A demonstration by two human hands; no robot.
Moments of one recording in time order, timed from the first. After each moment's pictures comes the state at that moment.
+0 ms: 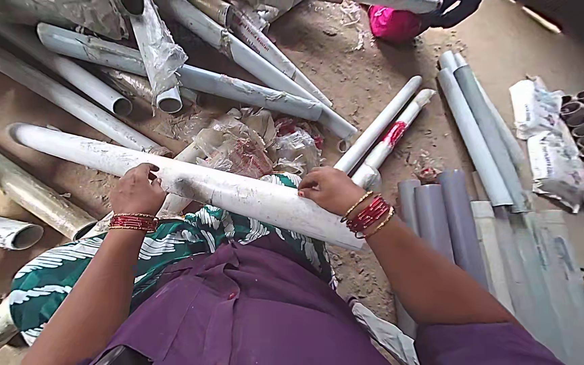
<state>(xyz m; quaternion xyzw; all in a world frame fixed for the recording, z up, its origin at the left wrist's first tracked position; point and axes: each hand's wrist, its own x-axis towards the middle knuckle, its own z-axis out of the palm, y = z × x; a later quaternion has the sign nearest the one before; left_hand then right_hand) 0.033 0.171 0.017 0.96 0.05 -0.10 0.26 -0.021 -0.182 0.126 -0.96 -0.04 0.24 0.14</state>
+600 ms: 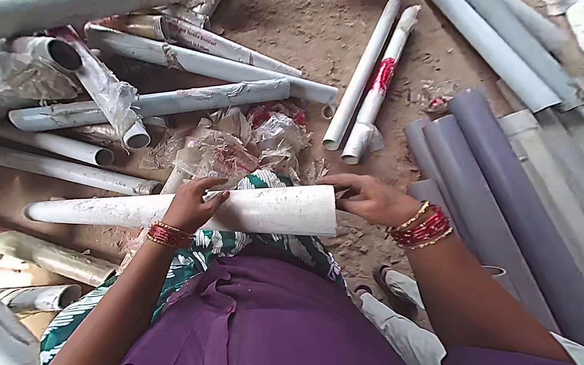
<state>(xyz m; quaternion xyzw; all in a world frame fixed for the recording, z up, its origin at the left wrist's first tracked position) 0.038 0.034 0.059 0.86 -0.31 -0.18 0.36 -0.123 -0.290 0.113 -0.89 0.02 0.10 0.44</state>
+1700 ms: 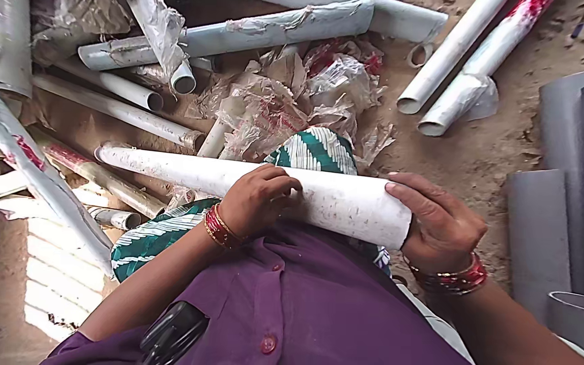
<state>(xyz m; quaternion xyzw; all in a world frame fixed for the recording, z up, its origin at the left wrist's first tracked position) -0.020 0.030 0.062 0.78 -0.51 -0.05 0.36 -0.168 -0.239 0.046 -0.90 -0.10 -0.30 0.29</state>
